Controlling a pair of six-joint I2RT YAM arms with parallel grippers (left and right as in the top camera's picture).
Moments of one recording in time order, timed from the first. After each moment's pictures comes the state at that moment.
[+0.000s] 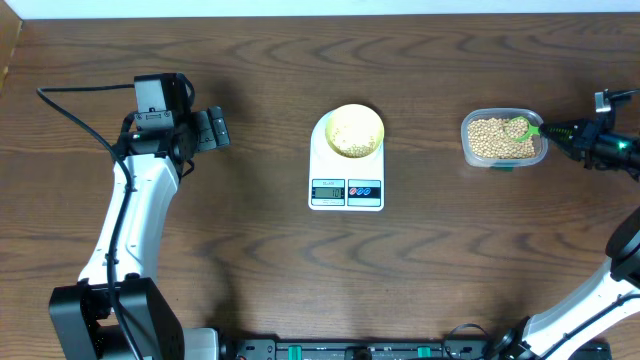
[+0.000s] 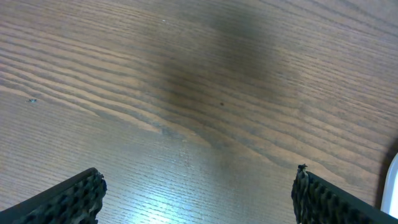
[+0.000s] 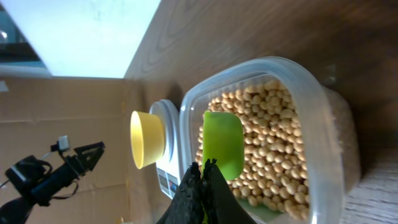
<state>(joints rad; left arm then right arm) 0.09 1.55 1.15 -0.55 -0.04 -0.15 -0.62 2.09 1.49 -0.95 -1.15 -0.22</state>
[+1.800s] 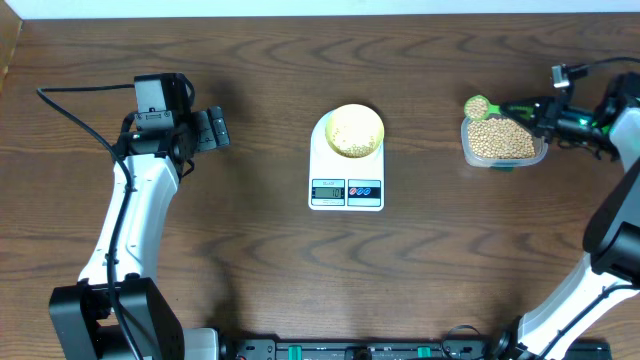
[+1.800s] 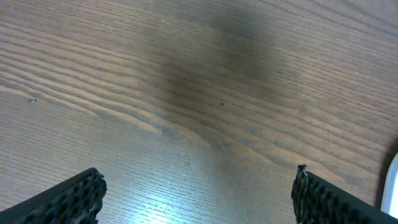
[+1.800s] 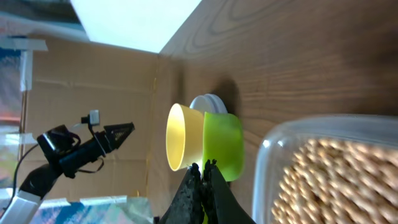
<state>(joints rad) 0.09 1.55 1.15 -0.55 -0.04 -0.15 -0.41 2.09 1.49 -0.76 -1.29 -0.08</state>
